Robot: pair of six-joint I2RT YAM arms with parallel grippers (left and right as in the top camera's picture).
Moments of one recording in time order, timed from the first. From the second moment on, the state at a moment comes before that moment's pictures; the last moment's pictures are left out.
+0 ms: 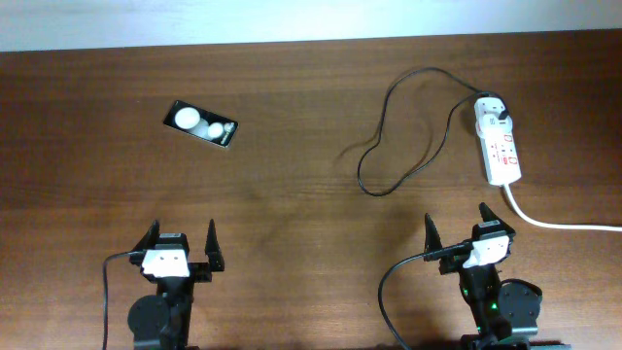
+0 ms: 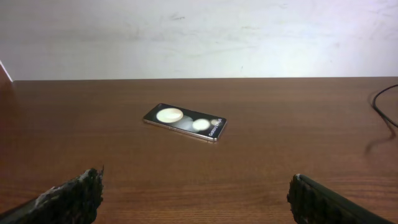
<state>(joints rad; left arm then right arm) 0.04 0.05 0.01 -0.08 0.05 0.02 -0.01 0.01 0.01 -0.06 -0.16 -0.06</state>
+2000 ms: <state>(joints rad) -0.05 2.01 1.98 -1.11 -0.16 -0.76 -0.01 0.02 0.01 -0.06 -0.16 -0.06</state>
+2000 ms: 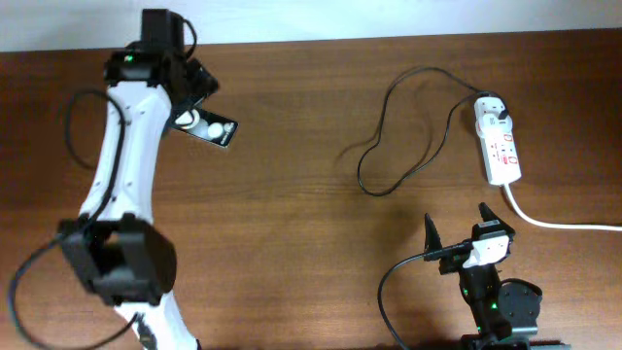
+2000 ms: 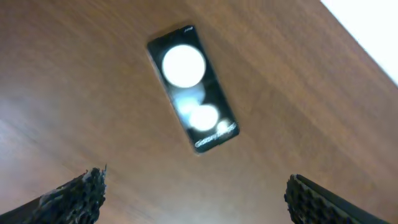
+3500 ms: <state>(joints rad) -0.04 2.49 2.10 -1.25 0.01 -0.60 -0.01 0.02 0.01 -0.06 -0.16 -0.06</state>
